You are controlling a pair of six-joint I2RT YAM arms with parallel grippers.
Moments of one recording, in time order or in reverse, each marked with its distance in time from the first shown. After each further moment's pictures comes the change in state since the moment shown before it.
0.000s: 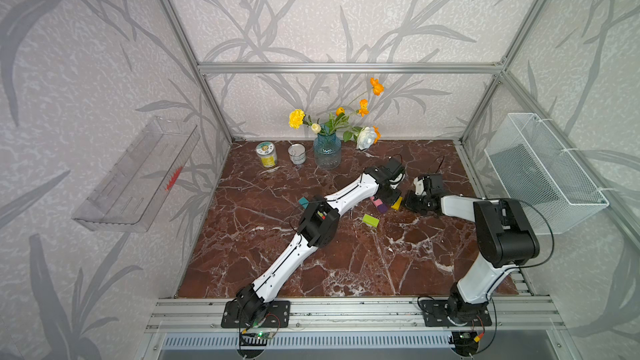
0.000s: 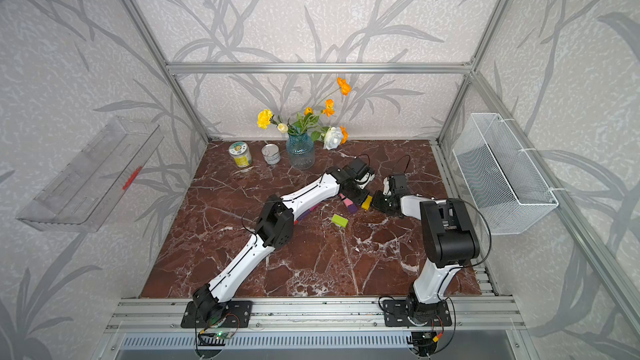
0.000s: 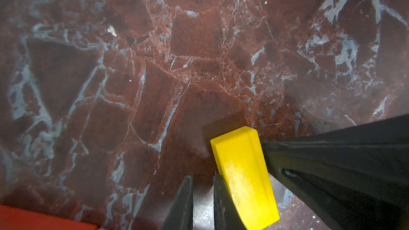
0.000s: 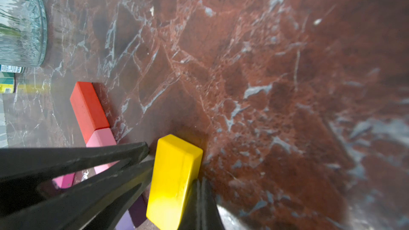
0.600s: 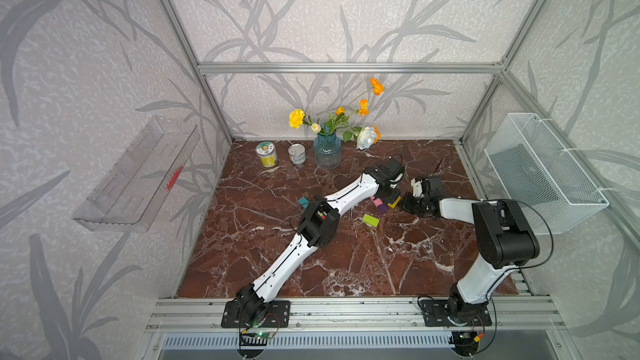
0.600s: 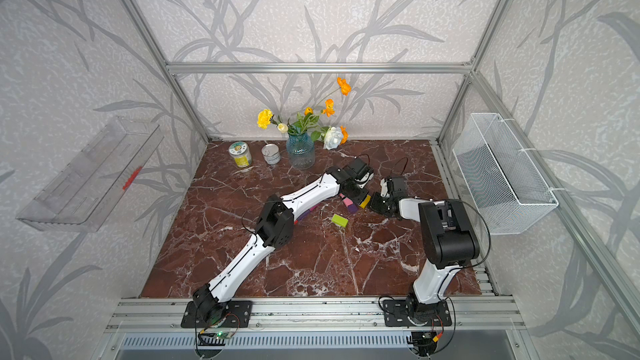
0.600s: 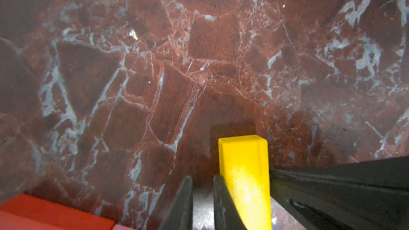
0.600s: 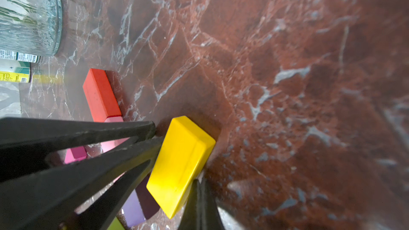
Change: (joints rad) left arm -0.001 0.000 0.000 0.001 -0.053 0.000; right arm 0.021 -0.008 -0.036 0.052 -0.034 0.008
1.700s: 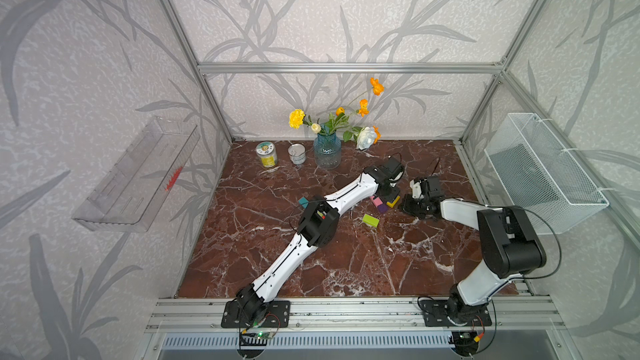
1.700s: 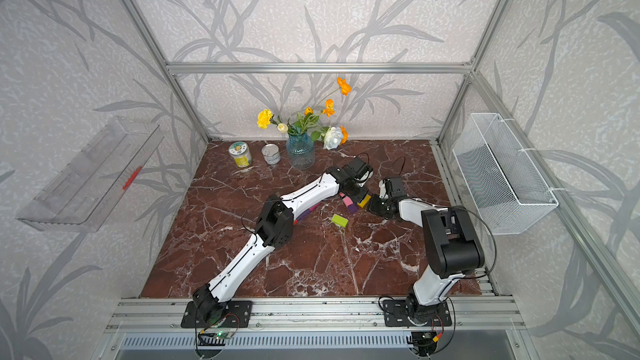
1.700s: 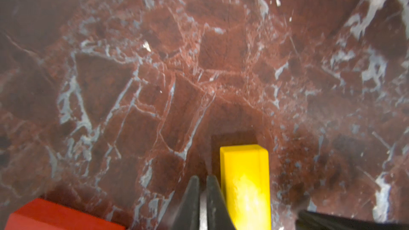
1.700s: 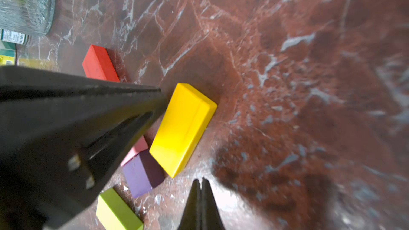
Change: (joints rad) left arm 0.011 0.000 0.000 0.041 -0.024 0.000; right arm 0.021 -0.087 0.009 -0.133 0.051 -0.037
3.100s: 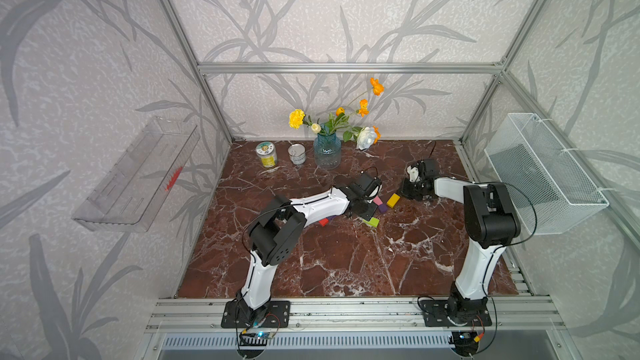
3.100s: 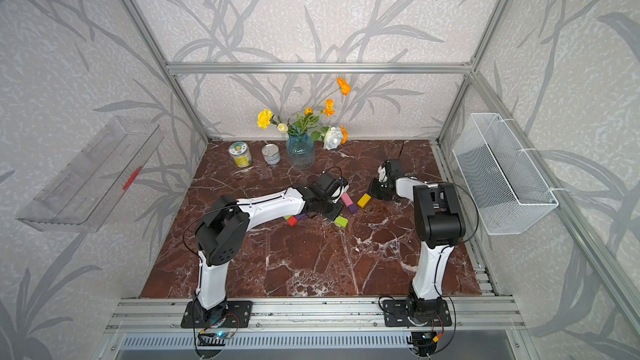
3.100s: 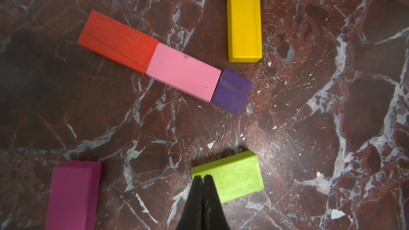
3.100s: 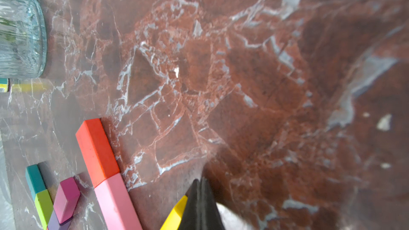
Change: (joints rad) left arm 0.009 -0.655 -1.042 0.395 0.016 -0.032; right arm -0.055 0.287 0.330 -0.095 -0.050 -0.066
